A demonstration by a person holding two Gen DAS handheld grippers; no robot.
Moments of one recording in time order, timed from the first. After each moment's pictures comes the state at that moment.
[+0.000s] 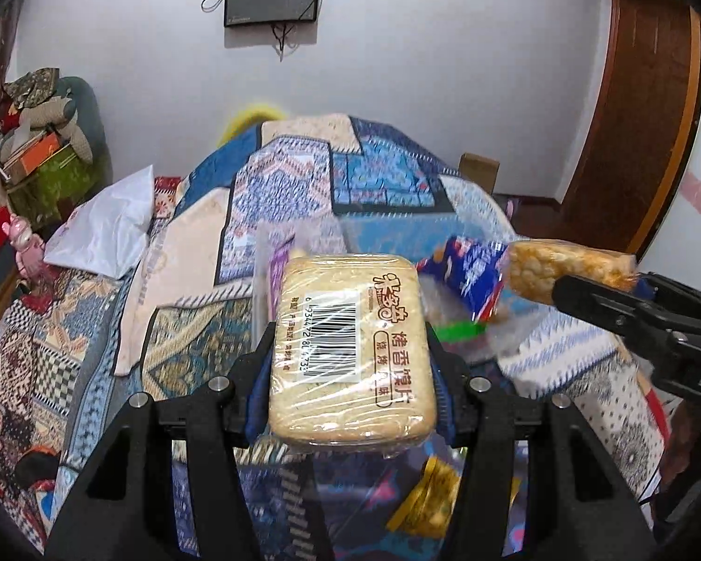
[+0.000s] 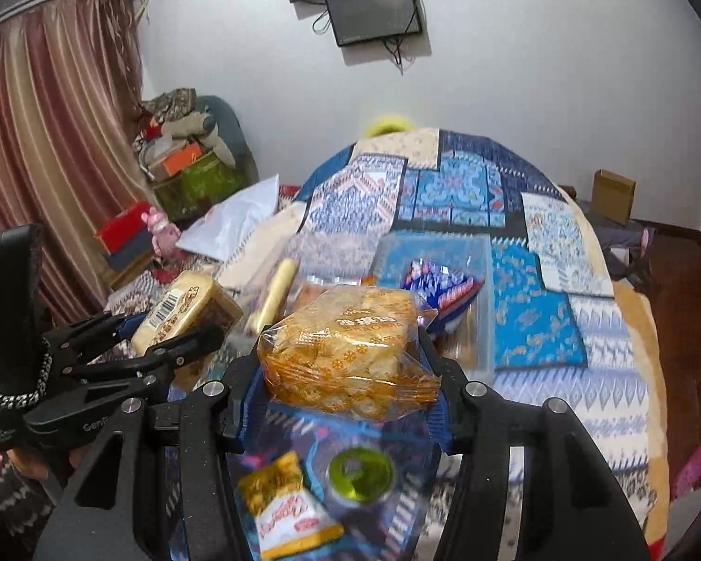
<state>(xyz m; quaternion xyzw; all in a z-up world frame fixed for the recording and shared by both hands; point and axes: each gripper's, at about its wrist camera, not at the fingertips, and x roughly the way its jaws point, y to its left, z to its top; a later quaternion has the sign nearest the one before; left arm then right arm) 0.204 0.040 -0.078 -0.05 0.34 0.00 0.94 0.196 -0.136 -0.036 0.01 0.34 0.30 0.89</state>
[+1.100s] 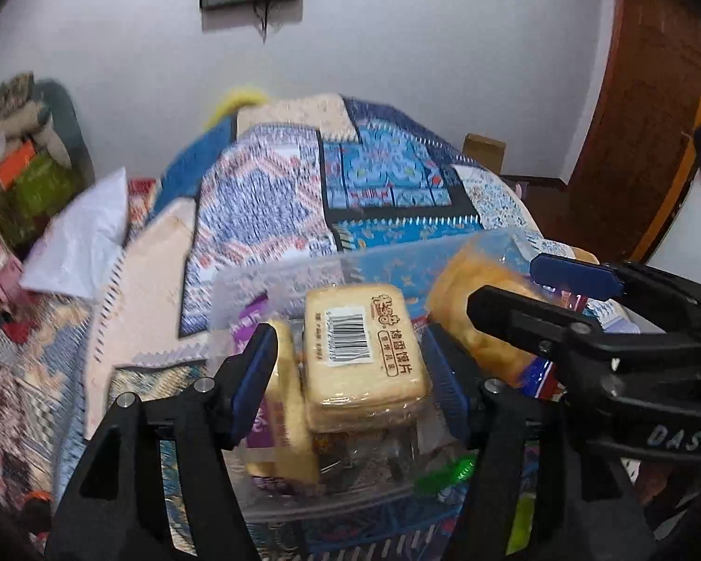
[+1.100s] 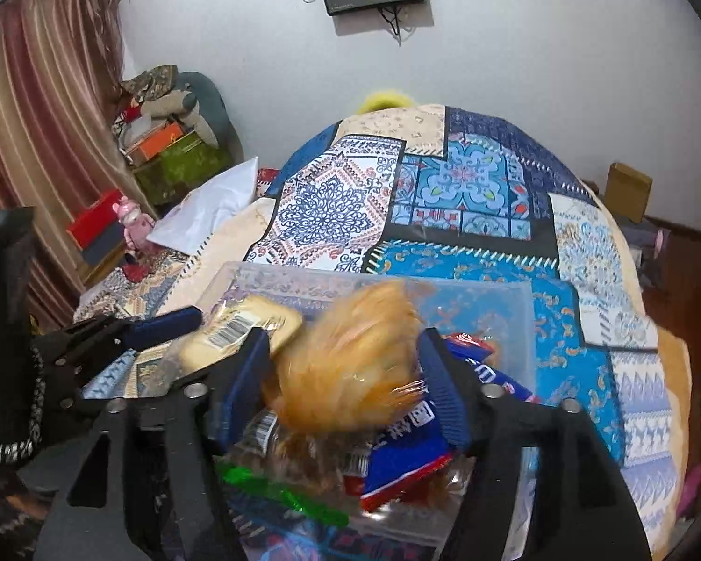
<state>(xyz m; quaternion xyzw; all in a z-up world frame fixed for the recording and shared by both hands) 0.305 0.041 -0.104 -0.02 0.37 0.00 0.93 0.292 -0.092 -0.066 -0.01 0.38 0.30 0.88</state>
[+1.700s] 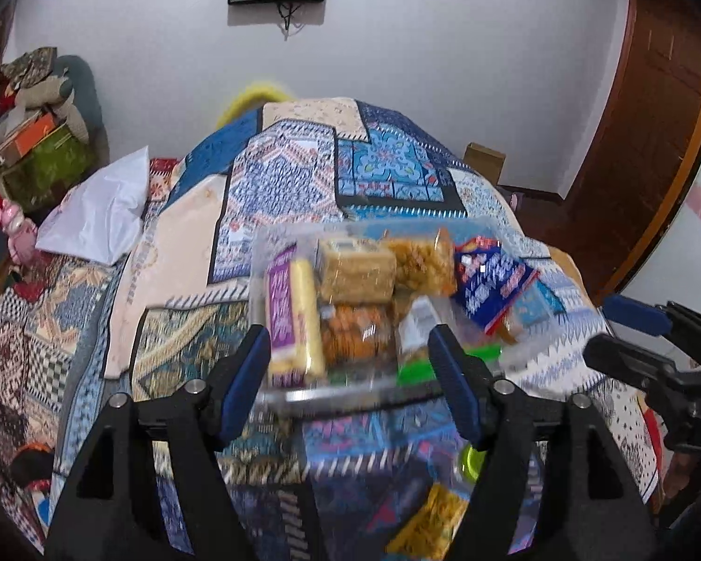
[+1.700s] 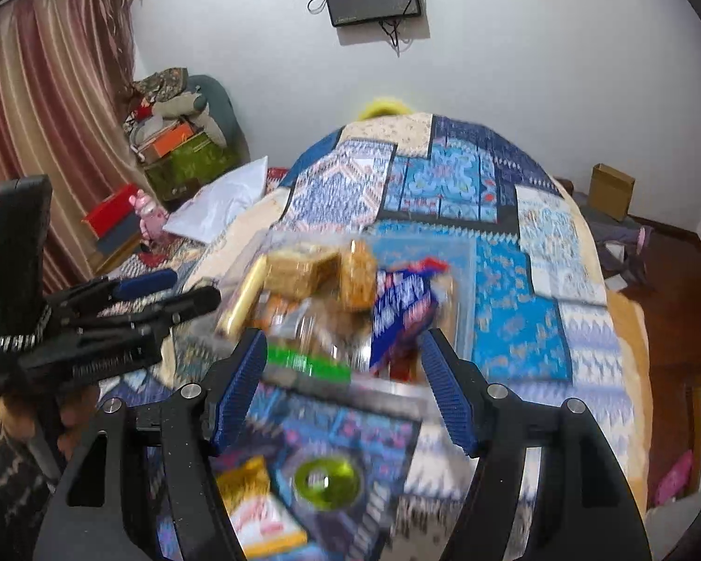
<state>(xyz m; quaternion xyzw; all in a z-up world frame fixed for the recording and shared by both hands) 0.232 0.053 -0.084 -0.06 0.38 0.01 0.92 0.213 -0.144 -0.040 -0.02 0.38 0.30 0.88</state>
